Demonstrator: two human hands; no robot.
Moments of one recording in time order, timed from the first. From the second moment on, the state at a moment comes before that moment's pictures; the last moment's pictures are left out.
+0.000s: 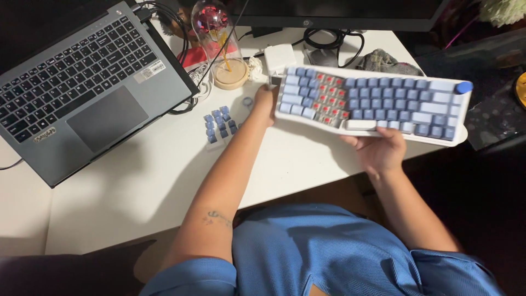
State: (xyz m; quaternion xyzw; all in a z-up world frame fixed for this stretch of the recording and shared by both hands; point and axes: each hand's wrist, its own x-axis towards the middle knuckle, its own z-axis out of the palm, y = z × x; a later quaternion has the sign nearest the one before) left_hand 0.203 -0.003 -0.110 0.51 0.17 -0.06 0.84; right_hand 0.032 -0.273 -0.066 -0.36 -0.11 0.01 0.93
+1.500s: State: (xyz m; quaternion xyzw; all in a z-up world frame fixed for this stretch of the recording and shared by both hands) left_hand 0.078 0.069 -0.050 0.94 -0.22 0.11 0.23; right_hand 0.002 -0.310 -0.065 -0.46 -0.02 0.29 0.84
